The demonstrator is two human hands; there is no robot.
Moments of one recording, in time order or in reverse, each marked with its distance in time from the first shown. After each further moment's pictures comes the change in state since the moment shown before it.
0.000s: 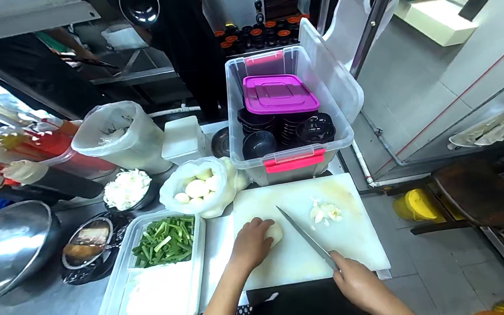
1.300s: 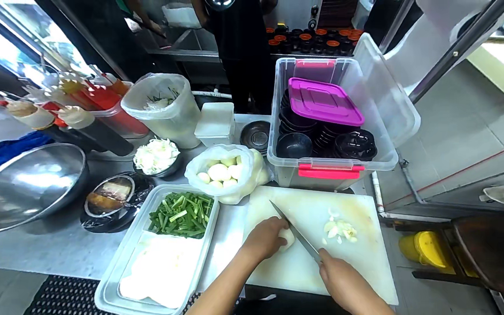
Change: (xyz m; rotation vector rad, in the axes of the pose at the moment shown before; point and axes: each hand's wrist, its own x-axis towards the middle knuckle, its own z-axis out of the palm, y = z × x) left_hand 0.012 -0.006 0.001 -0.176 -0.071 0.076; right_hand 0.026 -0.069 -0.030 -0.193 -0.053 -0.069
